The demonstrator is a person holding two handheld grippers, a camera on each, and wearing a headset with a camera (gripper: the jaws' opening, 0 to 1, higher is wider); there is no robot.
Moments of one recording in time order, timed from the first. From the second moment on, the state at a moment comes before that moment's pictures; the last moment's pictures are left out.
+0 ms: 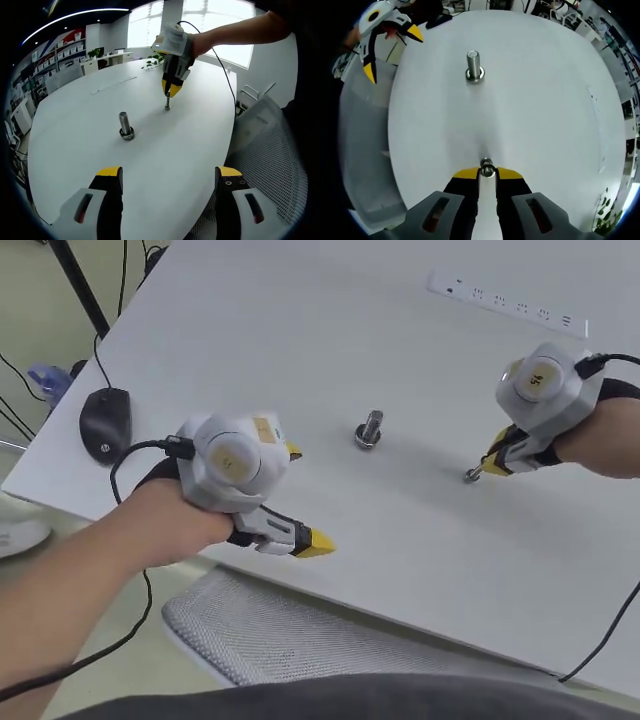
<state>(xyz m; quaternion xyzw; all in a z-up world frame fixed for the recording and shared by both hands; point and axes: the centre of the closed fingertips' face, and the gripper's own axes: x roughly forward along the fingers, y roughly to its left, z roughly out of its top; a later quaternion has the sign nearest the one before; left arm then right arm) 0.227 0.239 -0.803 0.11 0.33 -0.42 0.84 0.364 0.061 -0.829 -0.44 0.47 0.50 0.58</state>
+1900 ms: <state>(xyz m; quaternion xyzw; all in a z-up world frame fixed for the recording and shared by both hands) 0.230 0.241 -0.799 0.09 0.33 -0.41 0.84 0.368 0.073 -0.842 -0.42 0.45 0.50 0.61</state>
